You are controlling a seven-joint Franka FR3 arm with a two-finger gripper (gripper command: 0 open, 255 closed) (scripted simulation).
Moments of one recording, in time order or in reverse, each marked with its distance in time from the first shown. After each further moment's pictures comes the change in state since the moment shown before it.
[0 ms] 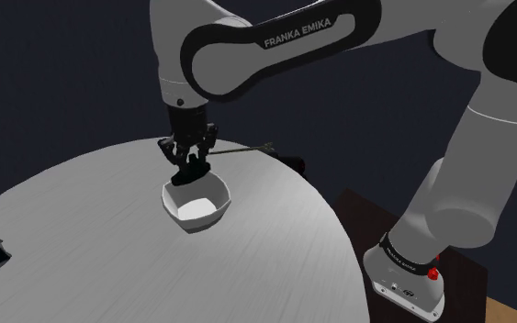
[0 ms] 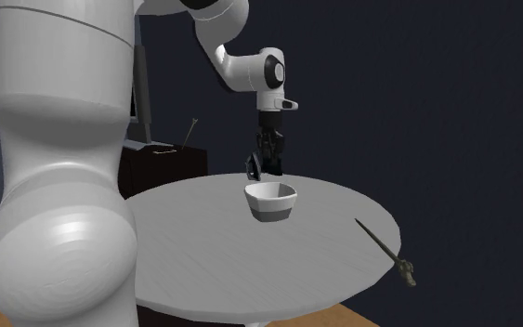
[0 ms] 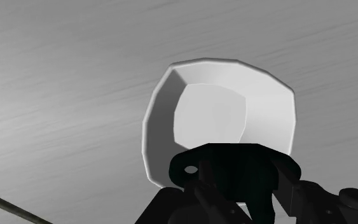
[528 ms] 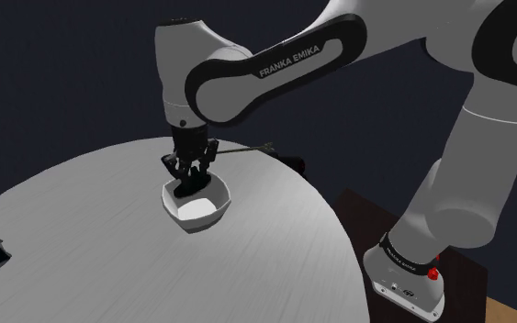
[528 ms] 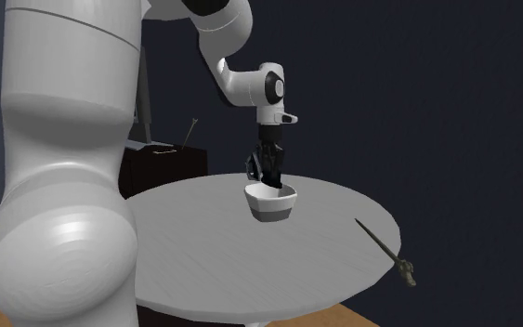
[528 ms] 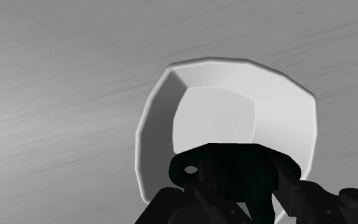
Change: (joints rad) arm 0.004 0.033 -0.004 -0.070 -0.020 0.099 0.014
